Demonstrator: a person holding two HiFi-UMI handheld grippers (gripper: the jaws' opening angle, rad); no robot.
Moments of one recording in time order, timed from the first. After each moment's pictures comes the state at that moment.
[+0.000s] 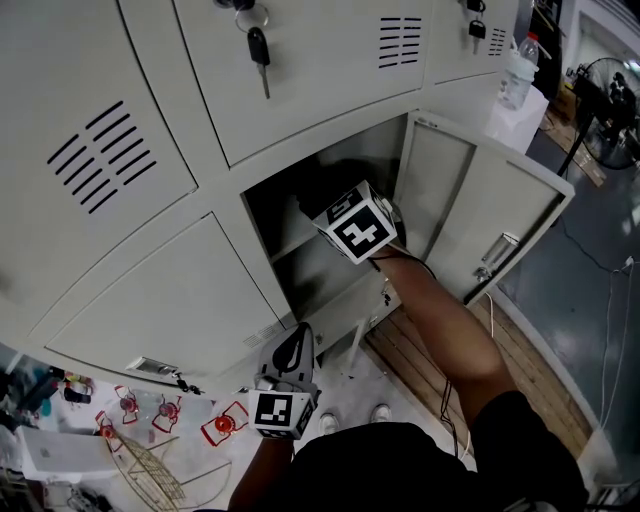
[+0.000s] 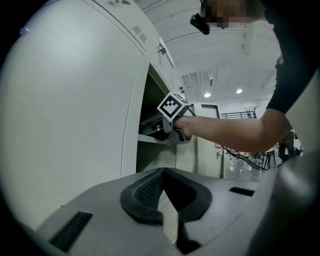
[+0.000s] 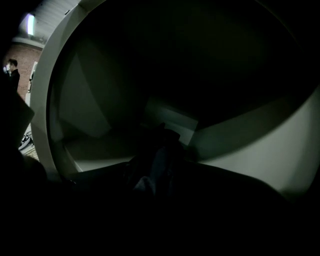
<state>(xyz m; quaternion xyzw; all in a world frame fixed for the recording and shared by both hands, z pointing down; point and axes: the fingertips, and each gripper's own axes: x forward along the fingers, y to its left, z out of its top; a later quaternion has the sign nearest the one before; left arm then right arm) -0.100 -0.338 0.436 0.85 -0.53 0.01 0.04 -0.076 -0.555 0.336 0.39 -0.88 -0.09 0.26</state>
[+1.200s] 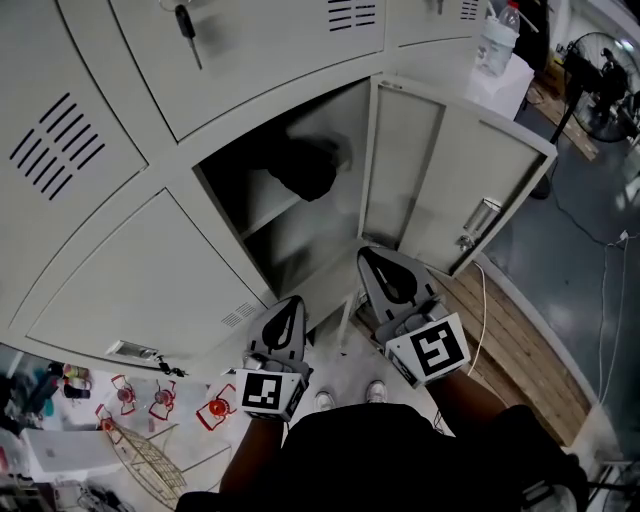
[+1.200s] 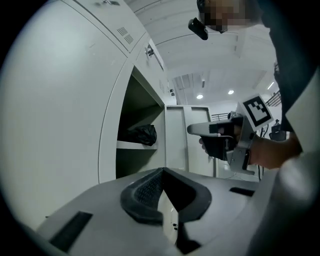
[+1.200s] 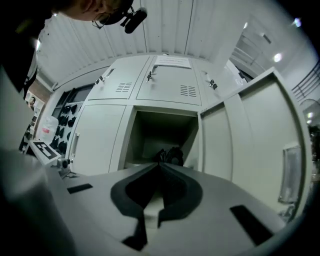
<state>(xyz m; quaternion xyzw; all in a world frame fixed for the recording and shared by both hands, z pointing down) -0.068 -0.331 0.418 0.87 -0.49 0.01 0.01 0.031 -0.357 0.325 0.46 -0.88 -0.08 -0.03</state>
